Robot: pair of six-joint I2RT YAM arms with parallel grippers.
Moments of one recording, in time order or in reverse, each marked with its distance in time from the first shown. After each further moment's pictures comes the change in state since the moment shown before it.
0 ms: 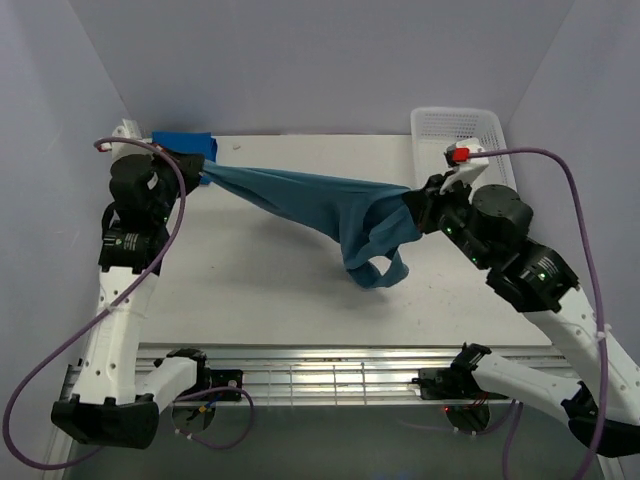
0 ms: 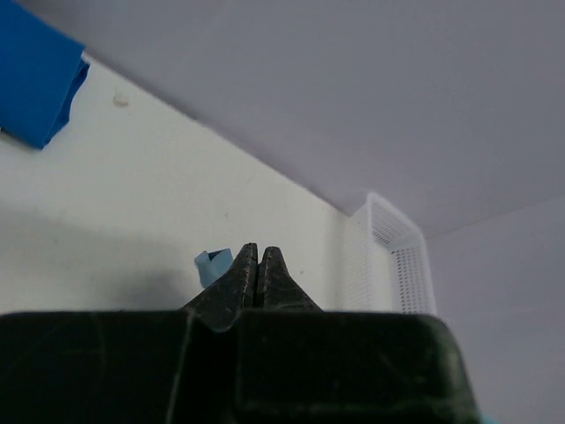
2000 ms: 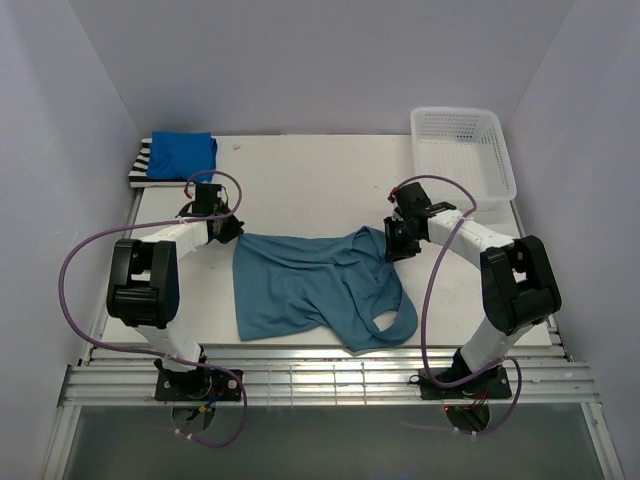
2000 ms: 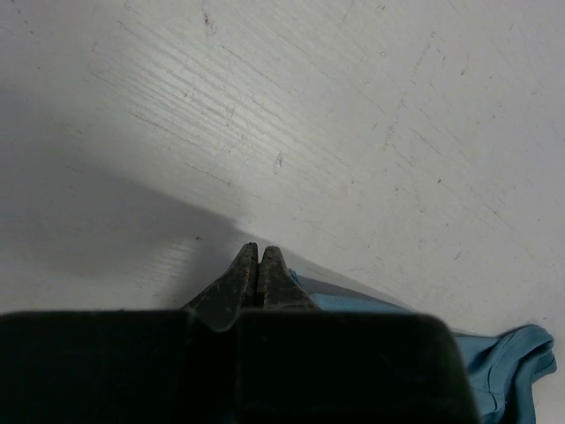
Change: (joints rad) left arm -0.004 0.664 -0.247 0.204 0.047 -0.006; right arm -0.352 0.711 -0.237 0.004 -0.392 0.047
